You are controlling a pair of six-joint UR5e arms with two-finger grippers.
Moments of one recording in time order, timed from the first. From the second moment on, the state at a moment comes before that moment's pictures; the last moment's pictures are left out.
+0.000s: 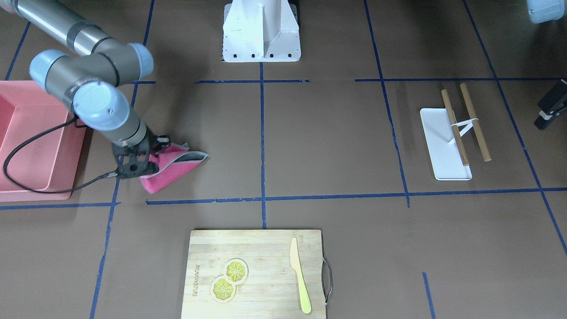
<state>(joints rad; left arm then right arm) -1.35 -1.73 -1.96 -1.59 -2.23 -0.64 0.71 -1.12 1.68 -1.63 2.18 0.77</state>
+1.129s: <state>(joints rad) -1.35 -1.72 -1.97 -1.59 -2.23 -0.61 0.59 -1.21 1.81 -1.63 2.15 1.05</state>
